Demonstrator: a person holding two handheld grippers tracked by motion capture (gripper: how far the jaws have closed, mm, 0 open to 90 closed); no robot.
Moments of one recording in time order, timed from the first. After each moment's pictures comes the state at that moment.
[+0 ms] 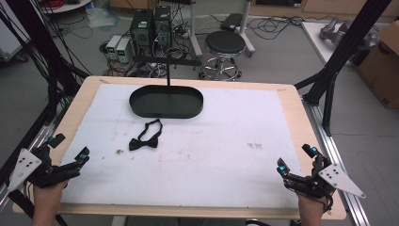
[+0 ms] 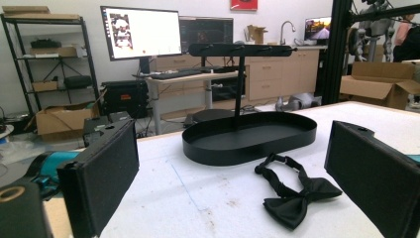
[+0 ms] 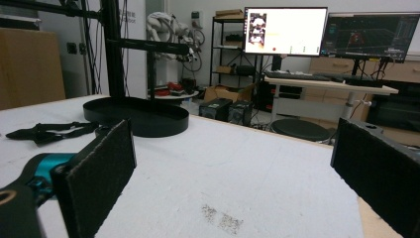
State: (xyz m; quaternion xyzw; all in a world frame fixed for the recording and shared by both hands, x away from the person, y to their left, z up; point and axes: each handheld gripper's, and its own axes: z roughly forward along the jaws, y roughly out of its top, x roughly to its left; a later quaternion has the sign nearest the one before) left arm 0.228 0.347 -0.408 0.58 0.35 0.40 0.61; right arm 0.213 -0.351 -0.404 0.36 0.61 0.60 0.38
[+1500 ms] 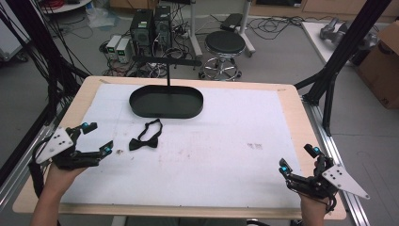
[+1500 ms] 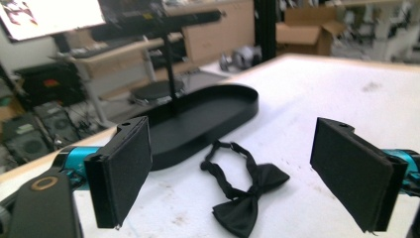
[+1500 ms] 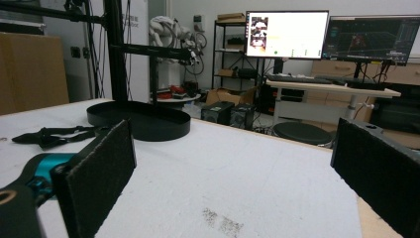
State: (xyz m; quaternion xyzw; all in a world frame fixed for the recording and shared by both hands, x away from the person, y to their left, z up) left arm 0.275 0.298 -0.378 0.72 0.26 0.31 0.57; right arm 0.210 -0.355 -0.400 0.35 0.60 0.61 0.38
